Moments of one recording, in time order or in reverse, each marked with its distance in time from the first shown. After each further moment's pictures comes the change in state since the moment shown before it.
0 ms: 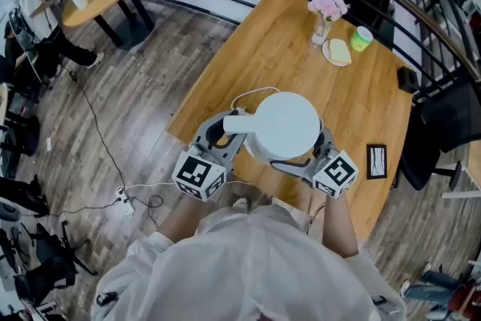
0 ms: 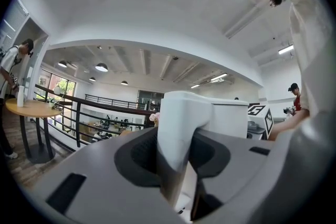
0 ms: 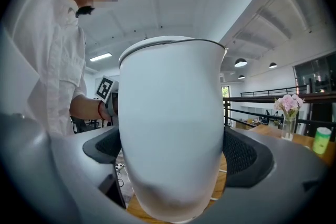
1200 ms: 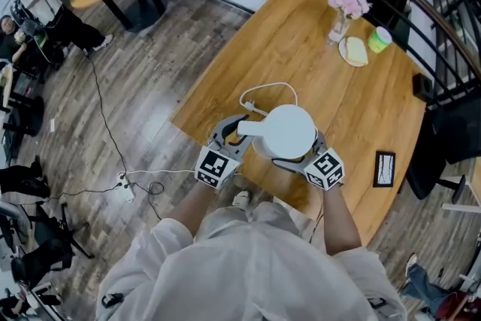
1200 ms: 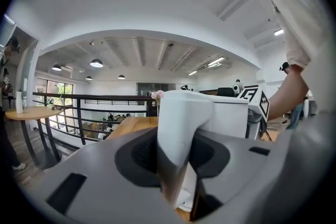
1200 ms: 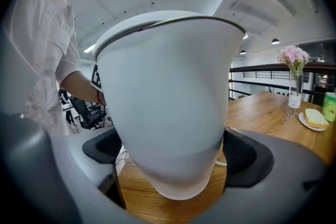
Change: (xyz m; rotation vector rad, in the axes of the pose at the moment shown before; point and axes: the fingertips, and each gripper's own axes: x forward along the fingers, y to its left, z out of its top) left arm 0.027 0.024 -0.126 0.113 0.120 0.004; right arm 0.035 -0.027 -0.144 0.096 0.236 0.042
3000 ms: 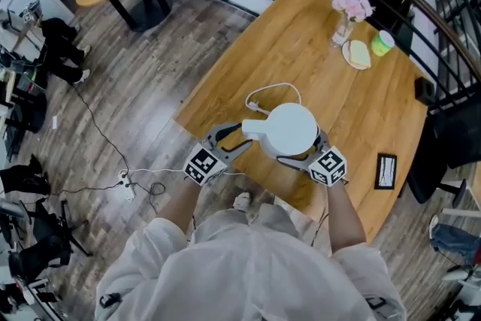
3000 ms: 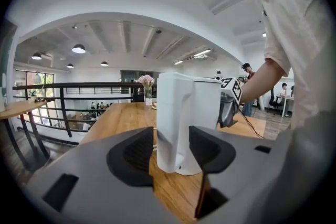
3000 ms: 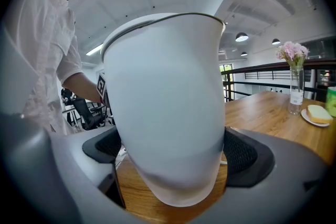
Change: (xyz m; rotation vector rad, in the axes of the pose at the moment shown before) left arm -0.031 -0.004 -0.060 0.019 0.152 -0.191; right arm 0.002 -0.009 -0.011 -0.003 -0.037 0.021
